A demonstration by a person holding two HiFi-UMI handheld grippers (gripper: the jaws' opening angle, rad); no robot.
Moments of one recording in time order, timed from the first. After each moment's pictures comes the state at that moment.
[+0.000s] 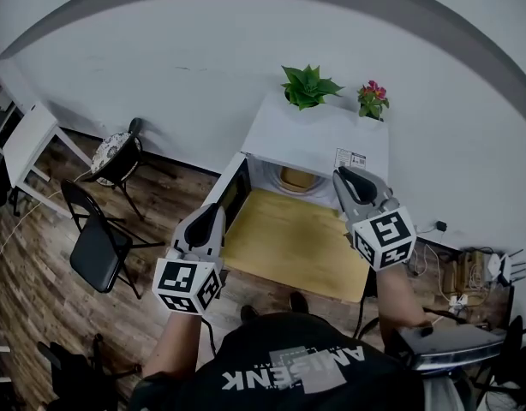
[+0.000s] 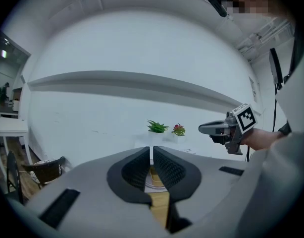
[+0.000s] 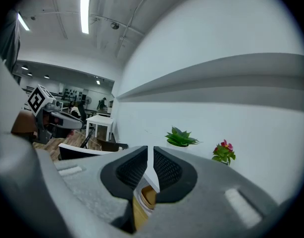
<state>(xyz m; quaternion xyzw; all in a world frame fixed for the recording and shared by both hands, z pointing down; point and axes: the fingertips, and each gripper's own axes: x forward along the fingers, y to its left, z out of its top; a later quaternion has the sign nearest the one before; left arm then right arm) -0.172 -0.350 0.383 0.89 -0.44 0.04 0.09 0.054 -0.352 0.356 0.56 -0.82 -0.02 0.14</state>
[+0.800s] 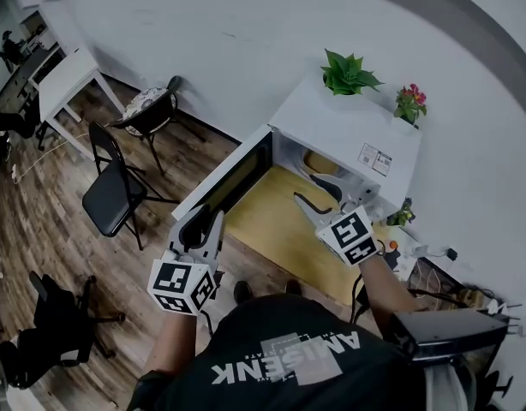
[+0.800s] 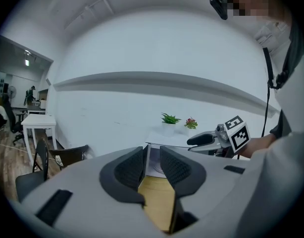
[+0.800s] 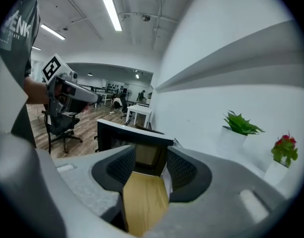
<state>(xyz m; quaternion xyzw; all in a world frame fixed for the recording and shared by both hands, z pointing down) -0.197 -0.283 0.416 0.83 -0.54 0.06 0.13 -0.034 -0.341 0.455 0.34 -0.91 -0.03 0.23</state>
